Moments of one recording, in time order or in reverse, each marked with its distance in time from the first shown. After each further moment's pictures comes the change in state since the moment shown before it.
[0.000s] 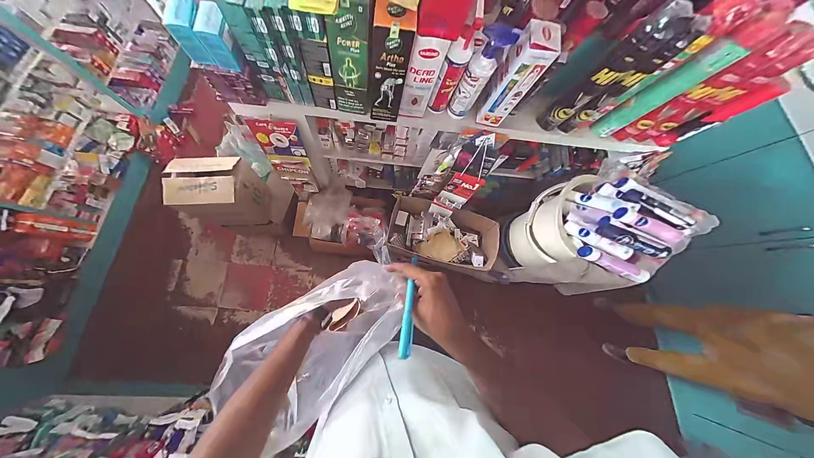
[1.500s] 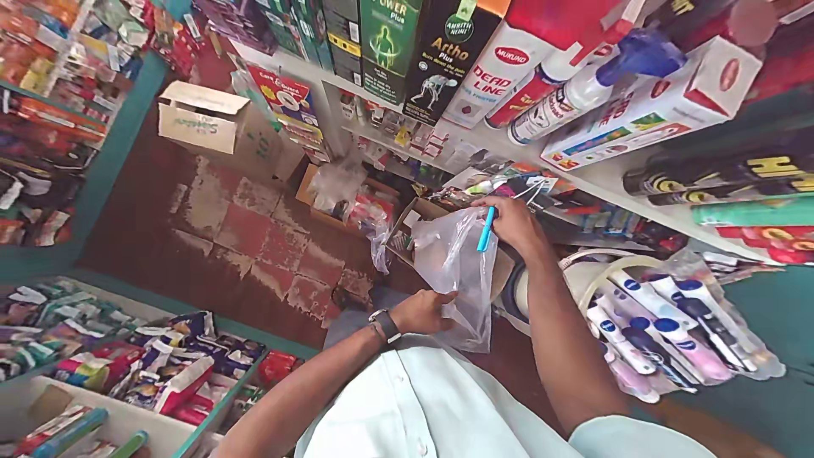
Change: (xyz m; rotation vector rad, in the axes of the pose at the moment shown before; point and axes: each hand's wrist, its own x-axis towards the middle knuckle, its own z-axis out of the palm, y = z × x) left_hand 0.188 0.146 0.058 -0.292 -0.250 0.293; right_hand 0.270 0.232 -0.159 -0.535 -0.393 0.207
